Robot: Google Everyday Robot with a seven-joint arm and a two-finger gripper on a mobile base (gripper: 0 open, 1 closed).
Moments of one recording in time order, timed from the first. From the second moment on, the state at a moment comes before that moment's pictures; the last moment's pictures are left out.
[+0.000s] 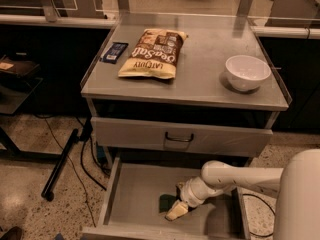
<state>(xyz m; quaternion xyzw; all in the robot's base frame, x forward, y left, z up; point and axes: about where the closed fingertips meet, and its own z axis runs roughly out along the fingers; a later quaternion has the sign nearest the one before) 0.476 -0.062 0.346 -0.54 0.78 0.27 0.15</state>
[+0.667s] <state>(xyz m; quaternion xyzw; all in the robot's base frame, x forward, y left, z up) 0.476 -0.062 0.346 -0.54 0.78 0.27 0.15</state>
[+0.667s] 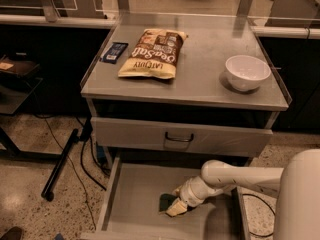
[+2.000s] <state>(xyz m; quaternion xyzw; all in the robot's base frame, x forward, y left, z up) 0.481 -0.045 0.424 -0.53 0.79 0.28 0.15</state>
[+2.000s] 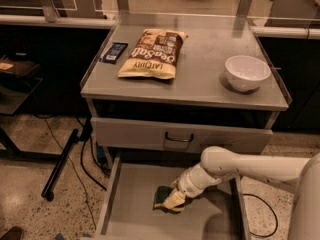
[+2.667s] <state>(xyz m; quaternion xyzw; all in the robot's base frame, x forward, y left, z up) 0.463 -0.052 0.501 -0.53 0.79 0.29 0.13</state>
